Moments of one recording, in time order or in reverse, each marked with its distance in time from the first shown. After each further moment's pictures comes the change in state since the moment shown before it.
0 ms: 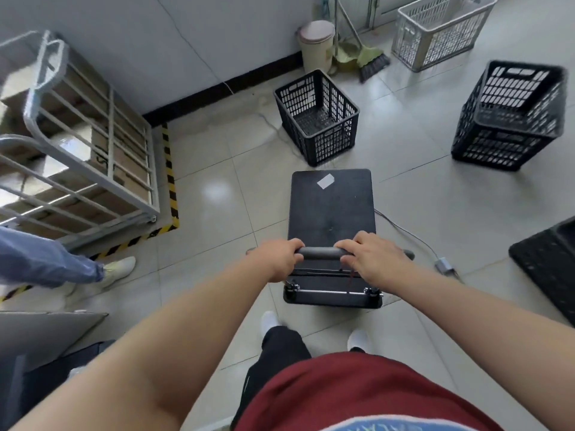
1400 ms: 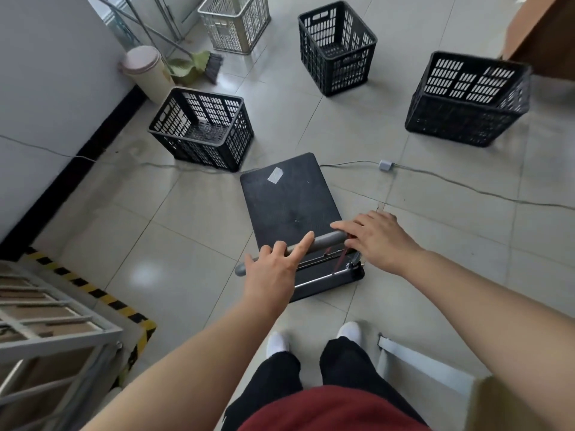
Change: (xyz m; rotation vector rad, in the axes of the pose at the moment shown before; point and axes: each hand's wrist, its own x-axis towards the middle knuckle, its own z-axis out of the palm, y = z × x) left_hand -0.024 -0.248 -0.019 0.530 0.311 0.676; right_hand 0.043 -0.263 0.080 0.138 0.351 0.630
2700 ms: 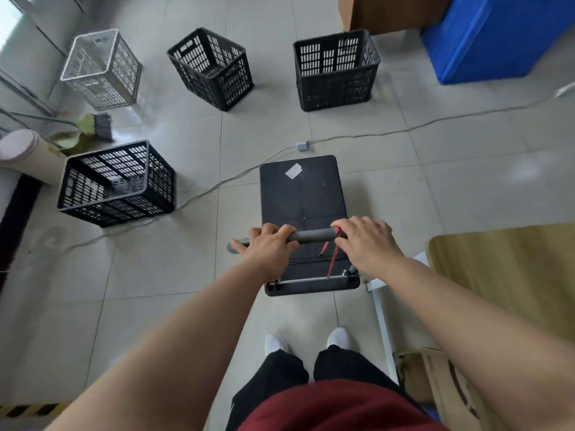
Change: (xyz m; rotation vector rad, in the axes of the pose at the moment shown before) left_hand -0.018 0.032 -0.004 -0.112 -0.252 0.268; right_hand -0.145 -0.082 0.060 0.222 0.160 0.695
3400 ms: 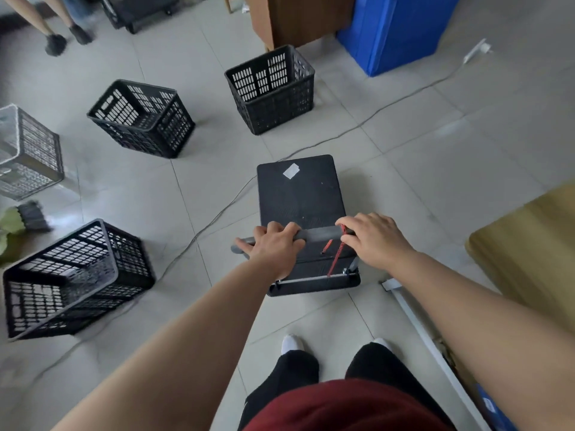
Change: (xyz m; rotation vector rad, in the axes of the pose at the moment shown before) left_hand 0.133 -0.040 -0.087 0.207 -0.050 0.313; right_hand 0.091 -0.053 -0.016 0.116 0.075 0.300
